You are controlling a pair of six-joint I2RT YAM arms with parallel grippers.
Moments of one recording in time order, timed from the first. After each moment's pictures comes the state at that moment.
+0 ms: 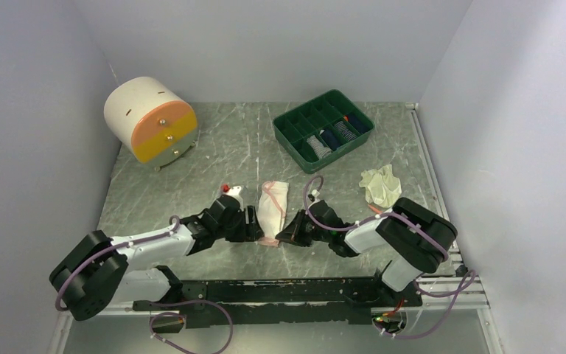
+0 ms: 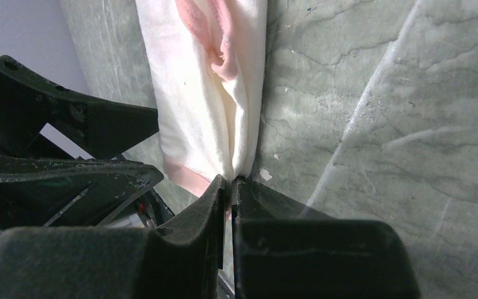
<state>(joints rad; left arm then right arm) -0.78 1.20 0.43 -0.02 0.04 -0.73 0.85 1.60 0.35 0.63 -0.20 1.21</state>
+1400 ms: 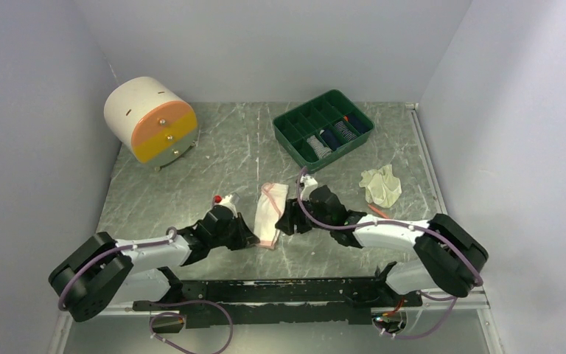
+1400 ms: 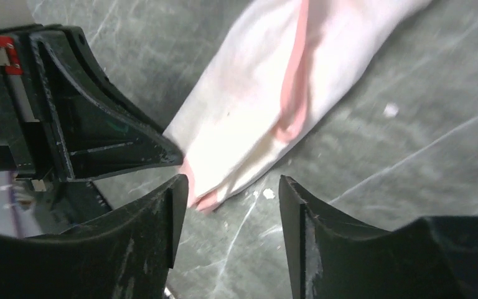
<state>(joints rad) -0.77 1.23 0.26 0.27 0.12 -0.97 0.83 1.38 0.49 0.28 -0.19 0.61</state>
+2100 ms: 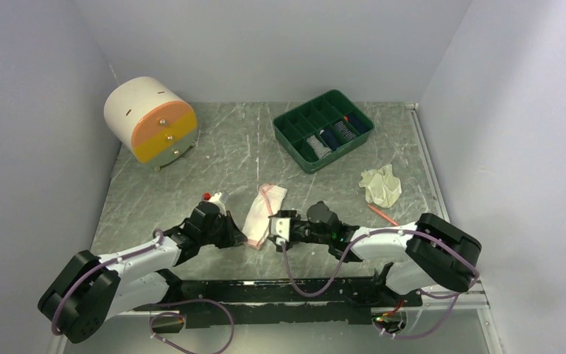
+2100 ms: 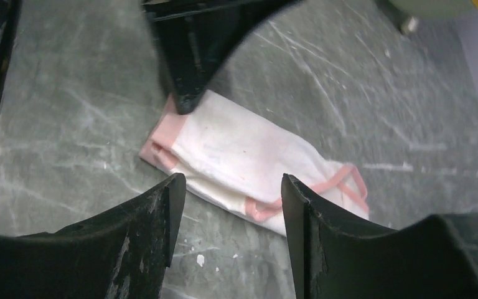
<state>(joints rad) -0.62 1.07 0.24 0.08 0.18 -0.80 0.98 1.38 0.38 0.70 -0.31 -0.54</state>
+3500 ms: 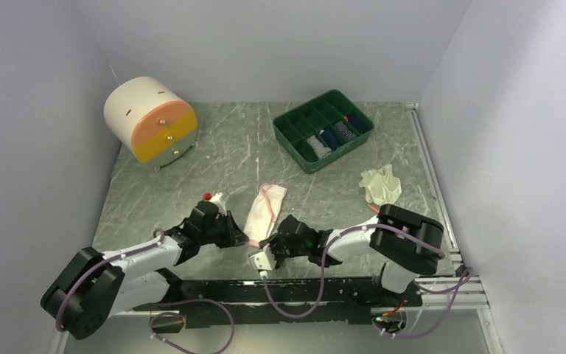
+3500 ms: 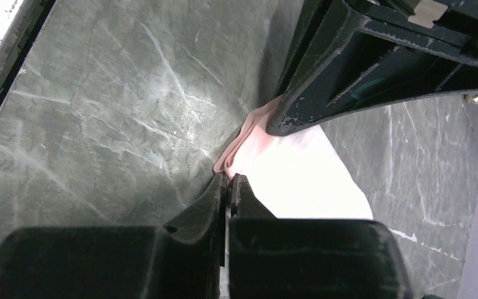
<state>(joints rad) -0.60 1.11 0.23 0.15 0.24 -0.80 1.15 1.64 0.52 0.52 -0.26 -1.02</state>
